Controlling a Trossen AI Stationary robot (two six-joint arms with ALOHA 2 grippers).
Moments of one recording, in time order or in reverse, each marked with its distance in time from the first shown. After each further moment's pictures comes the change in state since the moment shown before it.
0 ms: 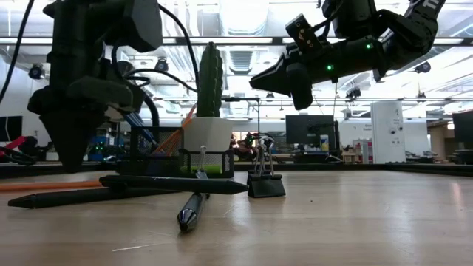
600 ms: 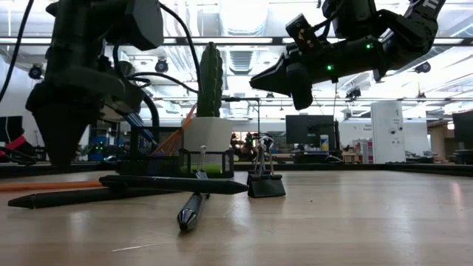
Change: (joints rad) left arm 0.000 -0.001 0.009 -0.002 0.097 0.055; right arm 0.000 0.000 0.000 0.000 0.000 0.002
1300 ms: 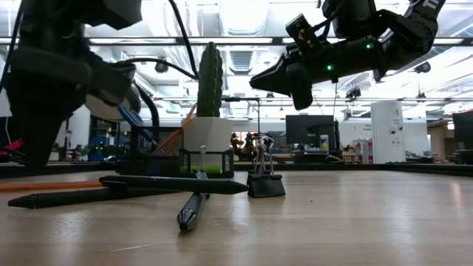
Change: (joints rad) left arm -0.123 0.000 0.018 -0.017 -0.050 -0.005; right arm 0.000 0.000 0.000 0.000 0.000 -0.003
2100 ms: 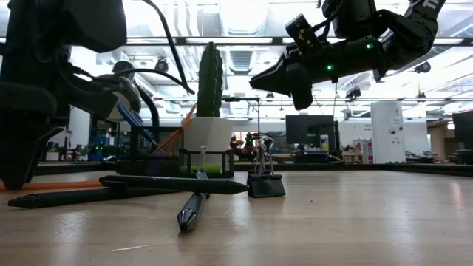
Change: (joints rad) left arm -0.027 0.013 -0.077 0.011 -0.018 0.133; right arm 0.000 0.000 0.000 0.000 0.000 0.000
